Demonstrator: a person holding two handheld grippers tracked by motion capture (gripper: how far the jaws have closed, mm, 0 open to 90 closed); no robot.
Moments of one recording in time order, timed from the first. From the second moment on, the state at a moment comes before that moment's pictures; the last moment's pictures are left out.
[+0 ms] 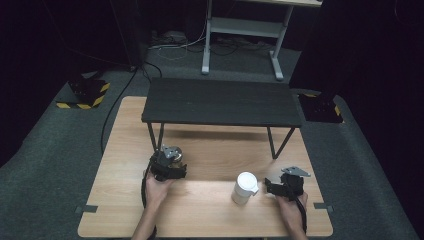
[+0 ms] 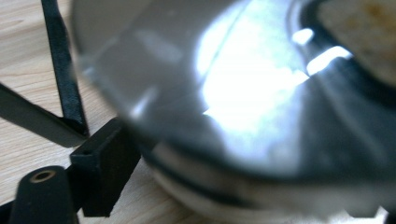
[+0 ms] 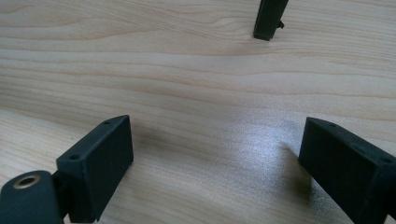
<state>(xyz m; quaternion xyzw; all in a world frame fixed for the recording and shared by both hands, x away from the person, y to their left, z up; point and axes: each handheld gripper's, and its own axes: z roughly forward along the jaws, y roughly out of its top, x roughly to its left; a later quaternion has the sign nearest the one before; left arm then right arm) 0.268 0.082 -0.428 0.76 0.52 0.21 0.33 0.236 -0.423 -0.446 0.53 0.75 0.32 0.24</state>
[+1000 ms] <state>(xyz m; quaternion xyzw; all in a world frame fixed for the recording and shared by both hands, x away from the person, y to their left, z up) 0.267 0.083 -0.437 0.76 0.51 0.22 0.35 0.236 -0.424 -0.446 0.53 0.75 0.32 0.24</state>
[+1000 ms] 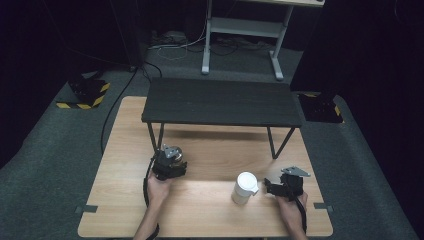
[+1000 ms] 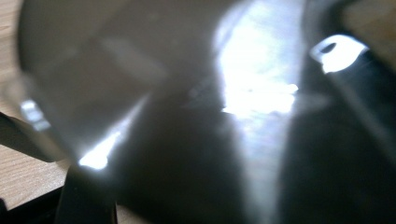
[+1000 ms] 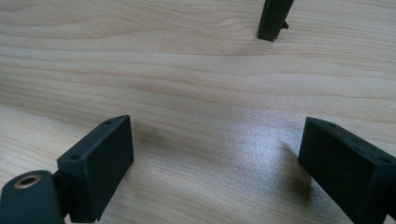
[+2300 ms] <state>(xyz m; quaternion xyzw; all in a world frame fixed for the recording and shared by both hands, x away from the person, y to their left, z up) 0.262 0.084 -0.389 0.80 0.45 0.19 0.36 0.236 -0.424 -0.446 0.53 0.75 0.32 0.24</state>
